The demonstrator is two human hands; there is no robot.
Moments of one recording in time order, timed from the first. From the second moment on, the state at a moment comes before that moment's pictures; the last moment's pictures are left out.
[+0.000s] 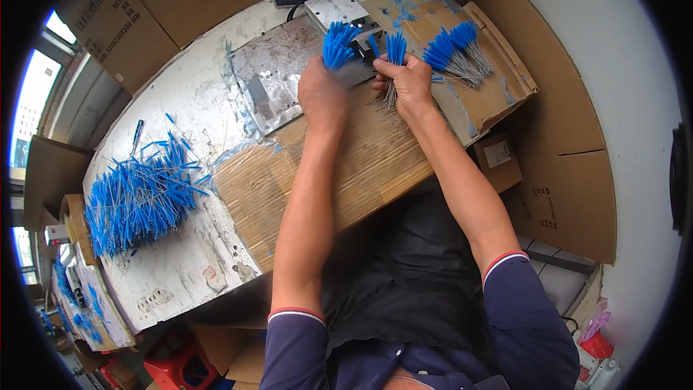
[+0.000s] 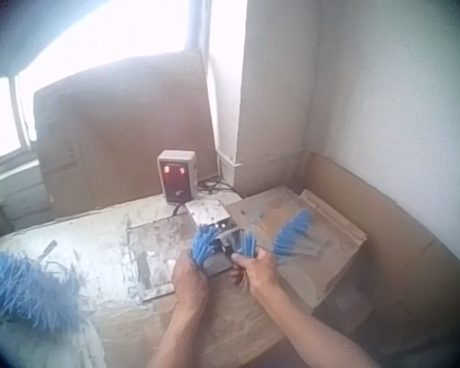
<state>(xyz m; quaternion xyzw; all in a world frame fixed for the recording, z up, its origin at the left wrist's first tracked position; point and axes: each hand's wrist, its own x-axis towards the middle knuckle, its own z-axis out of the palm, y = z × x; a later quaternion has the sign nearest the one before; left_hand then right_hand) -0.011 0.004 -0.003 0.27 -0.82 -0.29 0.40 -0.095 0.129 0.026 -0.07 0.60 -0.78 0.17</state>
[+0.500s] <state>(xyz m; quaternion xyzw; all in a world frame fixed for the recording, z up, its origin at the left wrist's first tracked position) -0.004 0.005 -0.002 0.30 -0.83 -0.24 0.41 -0.094 0.136 0.035 -0.11 0.66 -0.70 0.26</state>
